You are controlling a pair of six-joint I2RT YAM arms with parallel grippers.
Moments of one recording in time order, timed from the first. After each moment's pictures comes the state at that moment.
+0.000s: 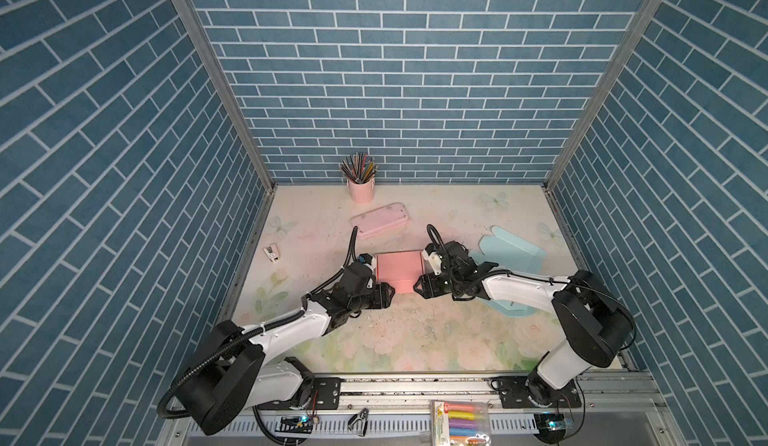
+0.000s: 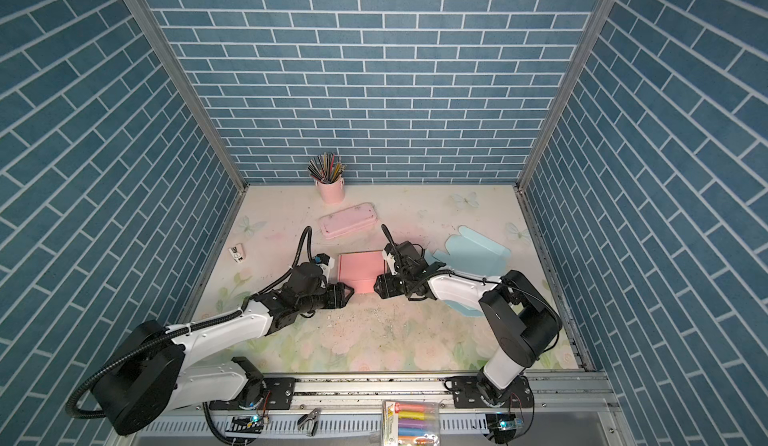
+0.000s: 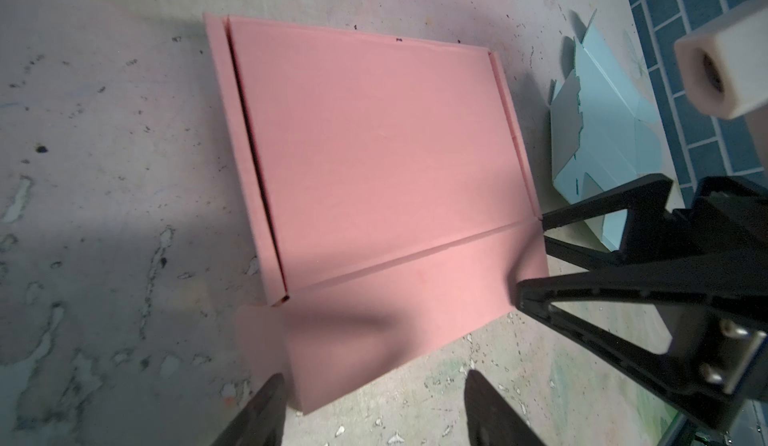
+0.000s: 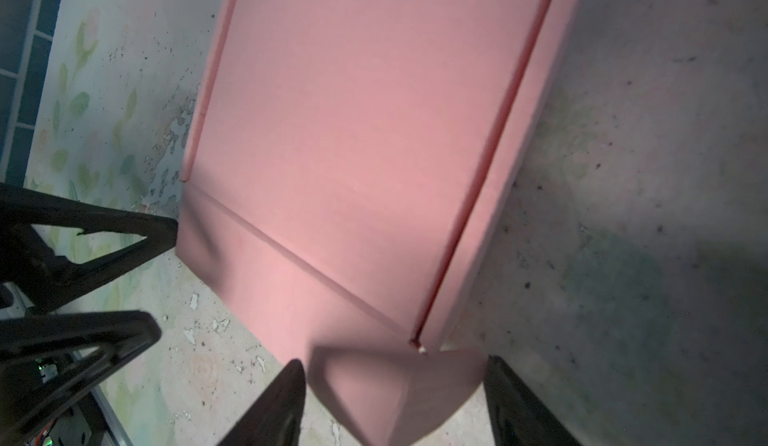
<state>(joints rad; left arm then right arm) -0.65 1.24 0.48 0.01 0.13 -0.64 0.77 1.62 0.86 -0.16 -0.26 0.43</state>
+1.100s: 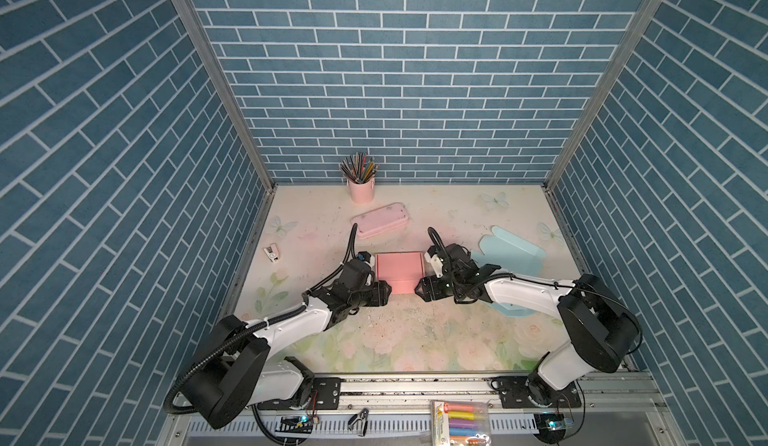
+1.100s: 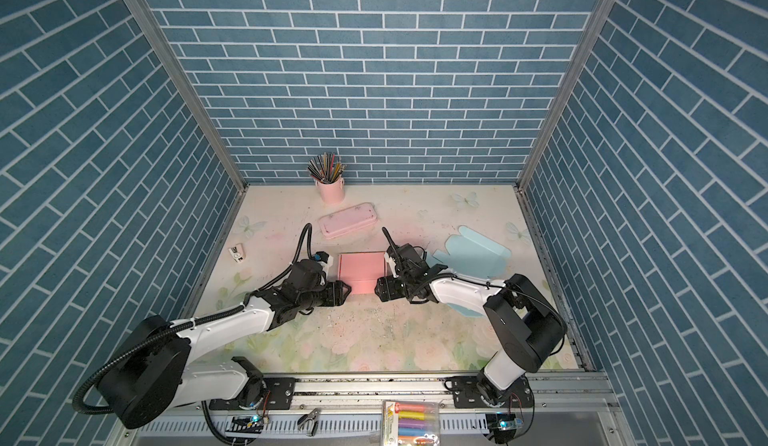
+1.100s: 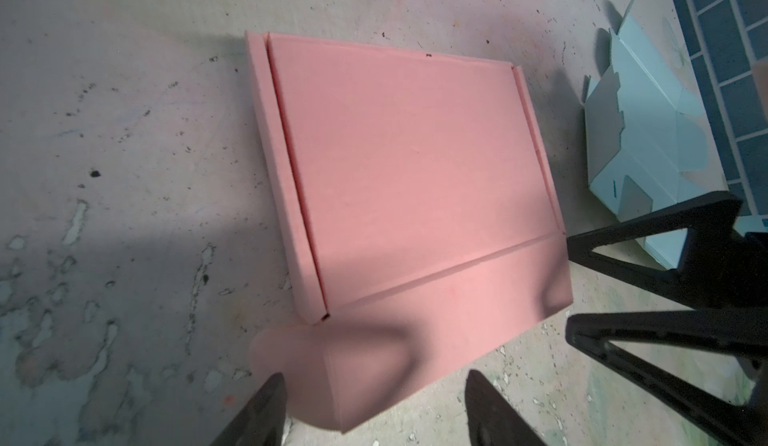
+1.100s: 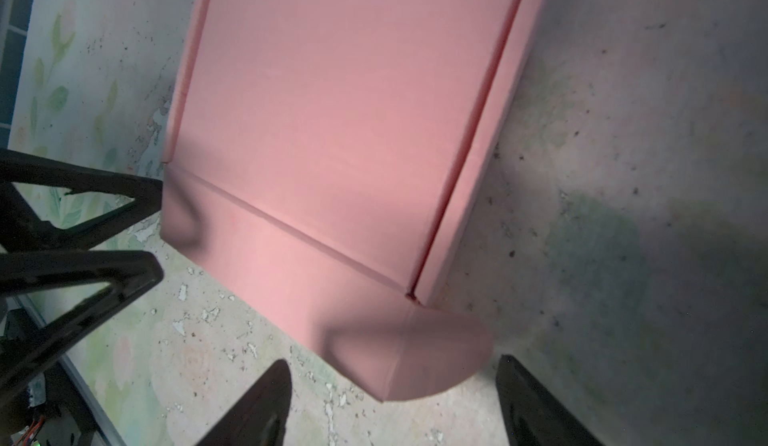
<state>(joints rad) -0.61 1.28 0.50 -0.01 0.11 -0.57 0.79 1.59 0.84 -0.20 -0.21 0.45</state>
